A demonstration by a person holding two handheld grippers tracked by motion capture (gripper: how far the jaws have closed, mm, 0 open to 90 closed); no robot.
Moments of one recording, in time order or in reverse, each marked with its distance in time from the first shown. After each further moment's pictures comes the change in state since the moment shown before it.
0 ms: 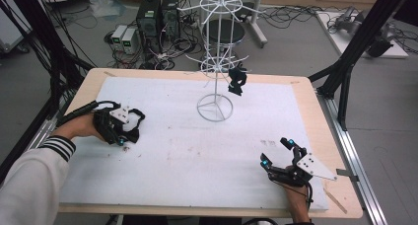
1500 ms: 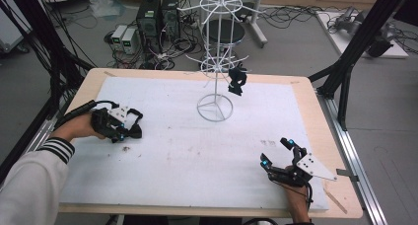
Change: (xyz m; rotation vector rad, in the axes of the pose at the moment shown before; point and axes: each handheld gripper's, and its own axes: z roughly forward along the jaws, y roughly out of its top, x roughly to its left) left arm -0.007 0.004 -0.010 -0.018 -0.051 -0.036; right arm 0.000 0.000 0.000 -0.004 -0.005 -0.004
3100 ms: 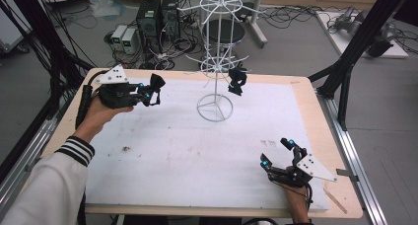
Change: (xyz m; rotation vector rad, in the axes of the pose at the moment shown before) left arm -0.006 0.085 -0.066 -0.734 0.310 -0.285; right arm 0.001 0.000 -0.001 -0.006 -0.002 -0.004
